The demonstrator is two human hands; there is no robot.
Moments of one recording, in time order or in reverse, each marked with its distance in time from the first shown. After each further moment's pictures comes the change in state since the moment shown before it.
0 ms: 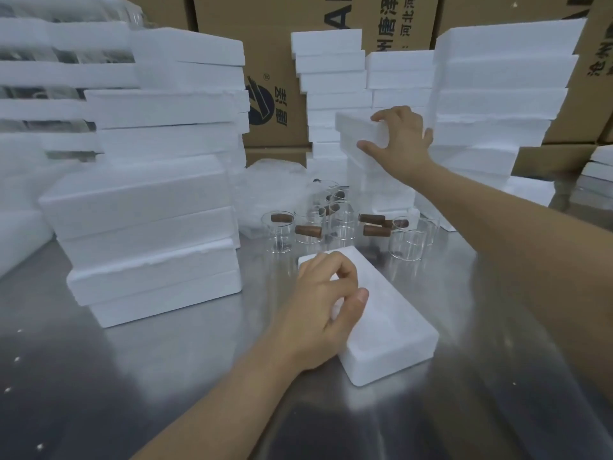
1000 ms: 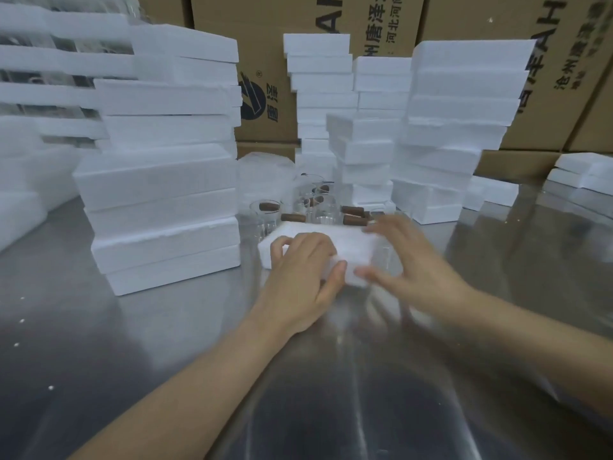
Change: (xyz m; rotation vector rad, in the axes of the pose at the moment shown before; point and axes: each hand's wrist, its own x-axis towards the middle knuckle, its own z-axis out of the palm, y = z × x) left_hand 0.000 0.016 0.004 0.370 0.048 -0.086; right_hand -0.211 -0.008 -0.067 0.177 -0.311 -0.205
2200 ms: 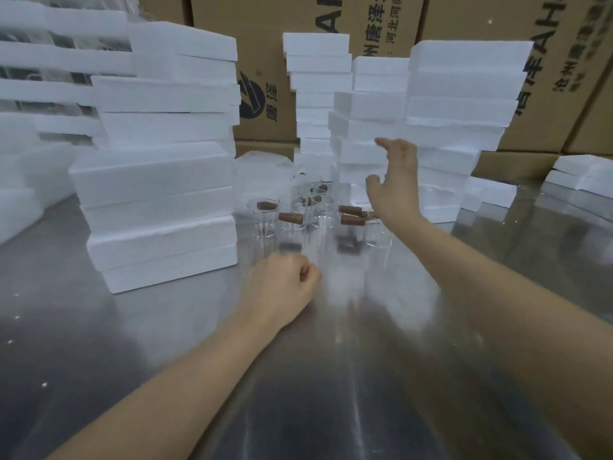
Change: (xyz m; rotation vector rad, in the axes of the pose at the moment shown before) left_hand 0.001 -0.015 0.002 0.071 -0.083 -0.274; right_hand 0.111 0.014 0.004 0.157 0.500 0.207
